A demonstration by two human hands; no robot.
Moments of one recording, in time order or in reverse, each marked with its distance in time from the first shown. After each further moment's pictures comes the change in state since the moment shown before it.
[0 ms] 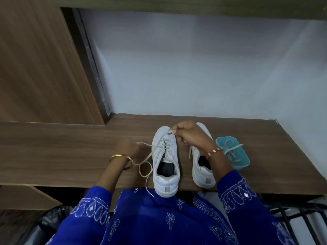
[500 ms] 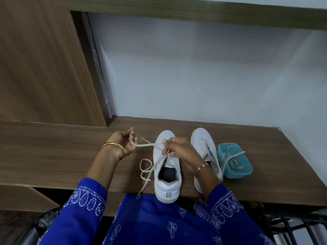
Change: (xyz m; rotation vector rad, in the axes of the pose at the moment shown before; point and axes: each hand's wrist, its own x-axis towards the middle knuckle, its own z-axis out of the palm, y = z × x) left_hand 0.022 -0.001 -0.028 -1.638 -0.251 -0.435; right_hand 0.006 0.024 0.043 0.261 -0.073 0.055
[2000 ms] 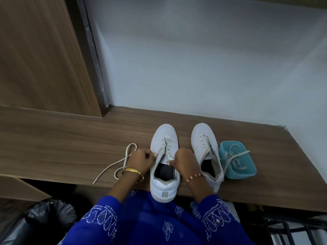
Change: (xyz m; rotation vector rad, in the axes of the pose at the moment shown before) left_hand 0.028 -0.100 -0.023 1.486 0.093 0.517; right_hand 0.030 0.074 -0.005 -0.959 0.136 0.060
